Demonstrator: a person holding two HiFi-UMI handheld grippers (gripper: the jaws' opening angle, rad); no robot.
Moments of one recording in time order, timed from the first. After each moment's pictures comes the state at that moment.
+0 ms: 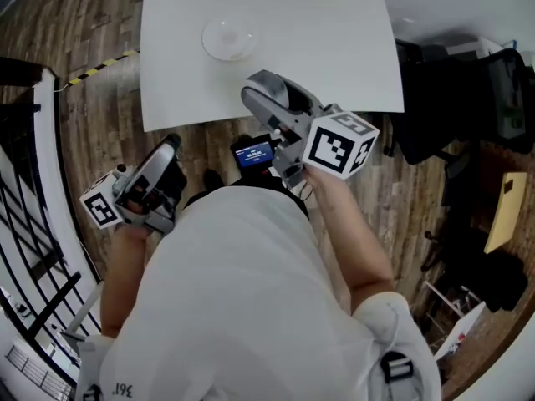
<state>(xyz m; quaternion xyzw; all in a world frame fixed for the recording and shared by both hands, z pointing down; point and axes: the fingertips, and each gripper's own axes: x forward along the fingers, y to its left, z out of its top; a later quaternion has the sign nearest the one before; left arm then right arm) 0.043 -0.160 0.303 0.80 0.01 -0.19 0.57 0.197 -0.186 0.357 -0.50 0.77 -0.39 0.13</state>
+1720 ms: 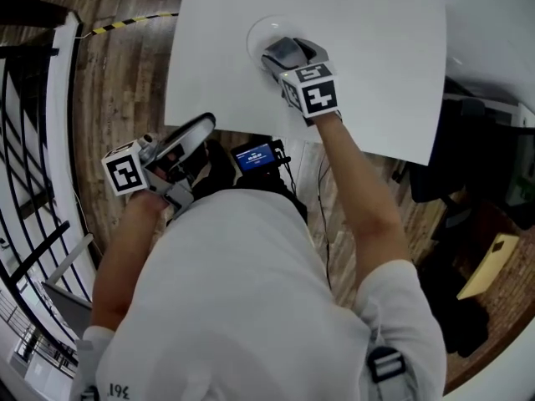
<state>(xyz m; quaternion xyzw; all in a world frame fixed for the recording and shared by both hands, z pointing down) 0.056 -0.252 0.388 0.78 -0.10 -0.12 0.61 0.197 -0.373 0.537 -0.49 0.80 -0.23 -0.26</state>
